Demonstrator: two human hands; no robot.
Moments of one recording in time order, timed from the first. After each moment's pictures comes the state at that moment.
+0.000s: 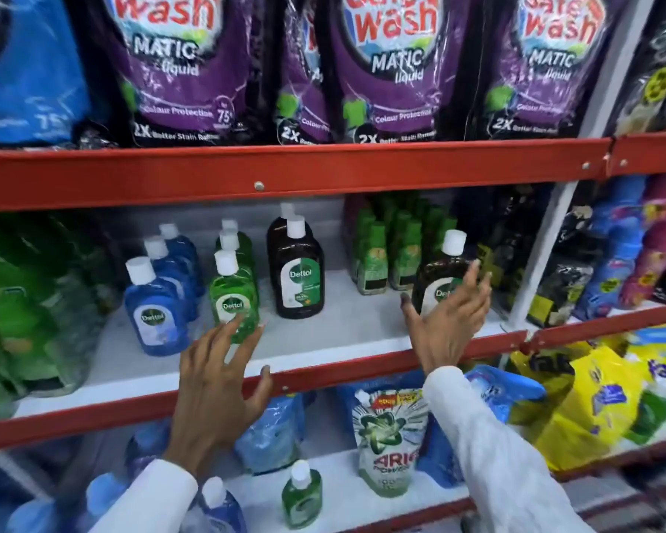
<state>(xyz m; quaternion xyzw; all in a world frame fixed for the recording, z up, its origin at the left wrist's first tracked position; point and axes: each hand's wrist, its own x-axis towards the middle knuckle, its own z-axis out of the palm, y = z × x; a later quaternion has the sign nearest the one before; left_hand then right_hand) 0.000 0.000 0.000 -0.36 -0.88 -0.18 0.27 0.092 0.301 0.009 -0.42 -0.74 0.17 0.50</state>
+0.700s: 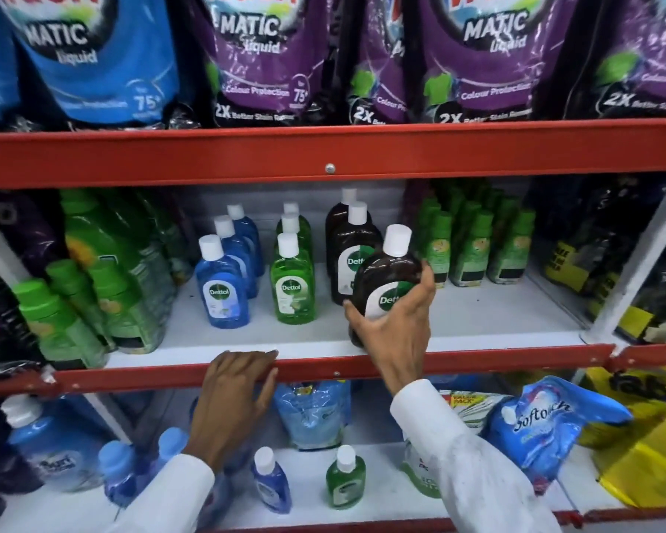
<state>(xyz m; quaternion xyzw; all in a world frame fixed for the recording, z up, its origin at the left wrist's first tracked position) -0.025 -0.052 -0.052 -0.31 -0.91 -0.19 0.22 0.040 0.178 0.017 -0.24 -0.78 0.35 0.46</state>
